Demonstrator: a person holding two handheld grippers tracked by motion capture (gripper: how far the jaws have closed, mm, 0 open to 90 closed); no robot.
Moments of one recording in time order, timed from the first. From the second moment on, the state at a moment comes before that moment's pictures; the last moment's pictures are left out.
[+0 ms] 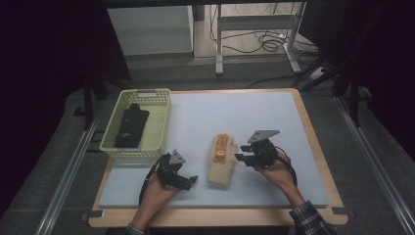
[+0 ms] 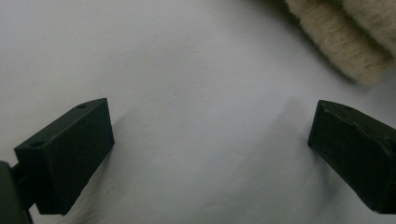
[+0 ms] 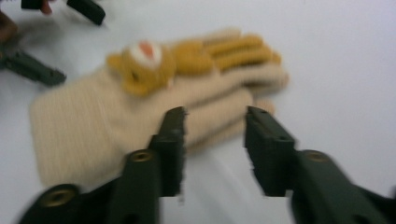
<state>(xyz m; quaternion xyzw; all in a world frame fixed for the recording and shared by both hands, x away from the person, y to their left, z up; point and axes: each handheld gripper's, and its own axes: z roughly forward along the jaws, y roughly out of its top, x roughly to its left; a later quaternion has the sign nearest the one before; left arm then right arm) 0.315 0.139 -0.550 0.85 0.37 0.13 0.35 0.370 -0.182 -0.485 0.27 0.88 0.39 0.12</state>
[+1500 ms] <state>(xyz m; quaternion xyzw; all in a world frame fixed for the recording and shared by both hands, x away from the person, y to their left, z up) 0.309 0.139 -0.549 0.85 0.37 0.14 0.35 0.353 -0.195 -0.514 0.31 0.86 0.39 0.10</state>
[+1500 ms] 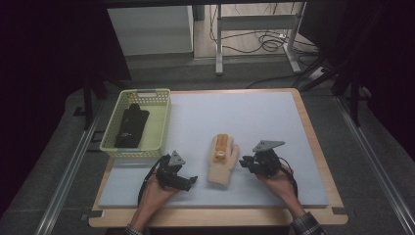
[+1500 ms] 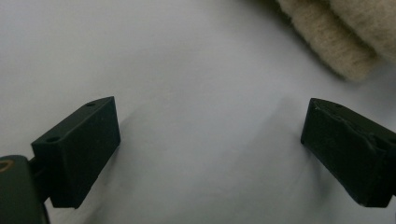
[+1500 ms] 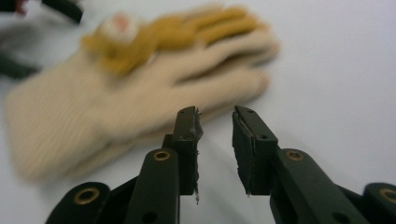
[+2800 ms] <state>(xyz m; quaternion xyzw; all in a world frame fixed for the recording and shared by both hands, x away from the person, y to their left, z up) 0.285 0.184 -0.553 0.83 0.41 0.14 0.35 0.332 -0.113 -0.528 0.21 0.89 0.39 0.10</state>
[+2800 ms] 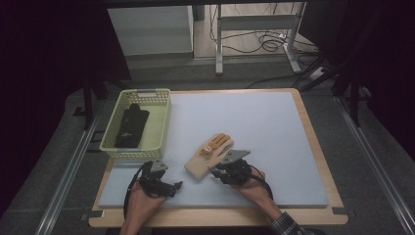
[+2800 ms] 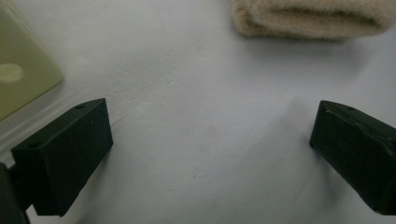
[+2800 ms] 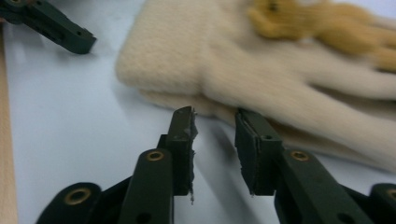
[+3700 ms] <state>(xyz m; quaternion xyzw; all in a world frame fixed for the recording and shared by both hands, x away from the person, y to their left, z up) 0.285 0.184 -0.554 0.83 0.41 0.14 0.35 0.338 -0.227 -0.508 0.32 0.85 0.38 0.16</state>
